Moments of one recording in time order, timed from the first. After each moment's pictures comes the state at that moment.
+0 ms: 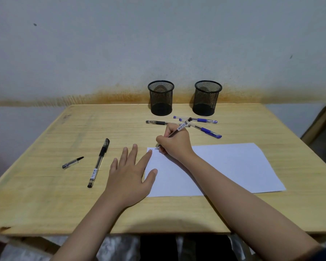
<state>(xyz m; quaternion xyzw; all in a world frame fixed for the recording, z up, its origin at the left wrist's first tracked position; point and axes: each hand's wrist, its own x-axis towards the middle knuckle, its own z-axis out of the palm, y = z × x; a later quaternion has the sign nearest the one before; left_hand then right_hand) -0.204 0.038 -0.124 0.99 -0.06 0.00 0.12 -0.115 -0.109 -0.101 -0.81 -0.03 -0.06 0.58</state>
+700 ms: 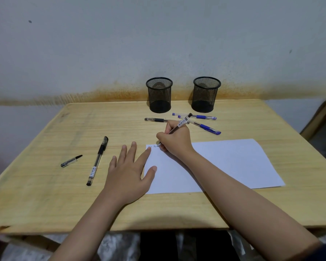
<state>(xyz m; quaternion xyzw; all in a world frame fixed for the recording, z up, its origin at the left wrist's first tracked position) -0.205 0.038 -0.123 0.99 -0.05 0.00 0.12 -0.115 -0.109 -0.102 -0.80 -0.01 -0.07 0.59</state>
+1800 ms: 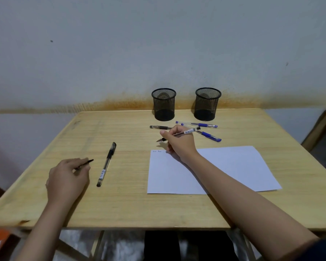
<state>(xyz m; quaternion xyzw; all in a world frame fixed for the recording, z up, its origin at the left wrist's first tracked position) -0.219 0.162 -0.111 0.92 0.18 0.23 0.28 -0.122 -0.116 -0.091 -0.70 -0.01 -0.04 0.71</state>
